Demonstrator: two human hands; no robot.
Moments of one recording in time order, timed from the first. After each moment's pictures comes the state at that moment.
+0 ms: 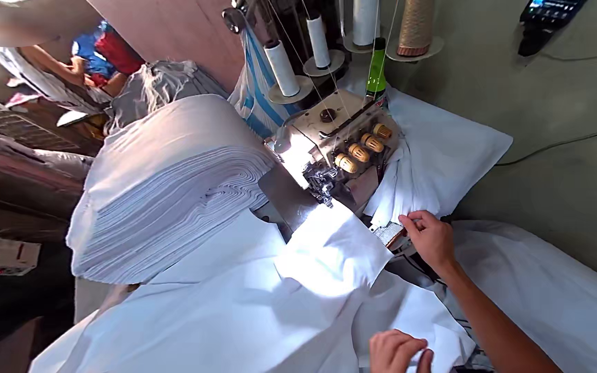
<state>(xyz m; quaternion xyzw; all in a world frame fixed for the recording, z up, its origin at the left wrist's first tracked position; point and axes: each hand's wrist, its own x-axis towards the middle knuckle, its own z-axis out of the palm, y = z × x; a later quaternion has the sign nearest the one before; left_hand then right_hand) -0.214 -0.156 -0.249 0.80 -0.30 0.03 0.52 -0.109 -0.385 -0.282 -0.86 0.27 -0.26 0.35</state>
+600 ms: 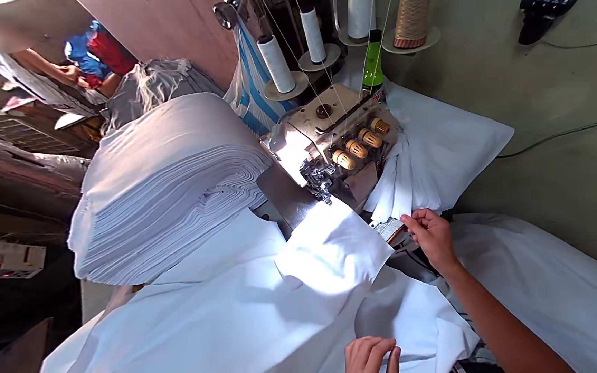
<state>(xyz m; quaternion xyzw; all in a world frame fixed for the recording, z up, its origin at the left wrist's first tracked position) -0.213 -0.112 -0.262 0.86 -0.27 0.01 0.43 -0.114 -0.377 -0.278 -0.66 0.27 -0.24 0.66</state>
